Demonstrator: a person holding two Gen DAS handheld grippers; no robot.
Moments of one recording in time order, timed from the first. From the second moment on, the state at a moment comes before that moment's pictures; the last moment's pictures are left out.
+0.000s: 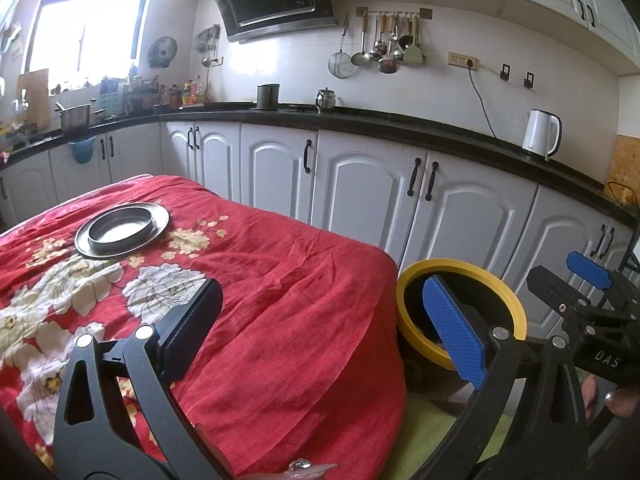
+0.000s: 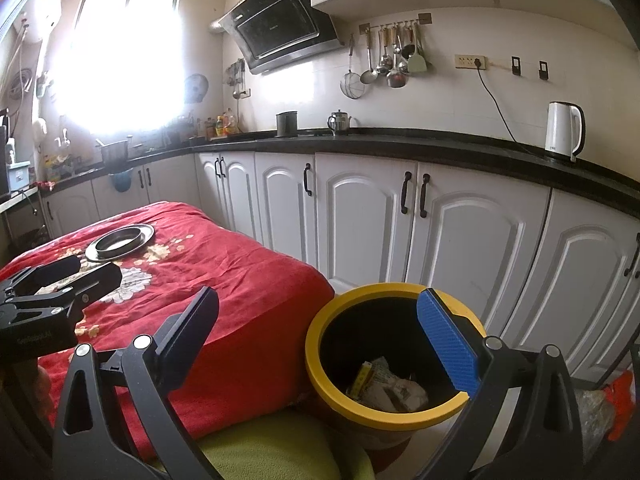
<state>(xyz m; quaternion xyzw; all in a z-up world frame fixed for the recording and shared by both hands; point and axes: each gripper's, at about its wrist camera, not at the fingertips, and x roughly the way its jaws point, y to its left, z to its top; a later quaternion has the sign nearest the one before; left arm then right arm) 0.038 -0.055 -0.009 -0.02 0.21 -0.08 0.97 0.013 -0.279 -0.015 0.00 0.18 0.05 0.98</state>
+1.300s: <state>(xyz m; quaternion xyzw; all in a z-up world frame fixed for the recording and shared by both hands) 0.048 0.004 -0.014 -0.09 0.27 -0.01 0.96 0.026 -0.264 -0.010 0.00 0.19 0.08 0.98</state>
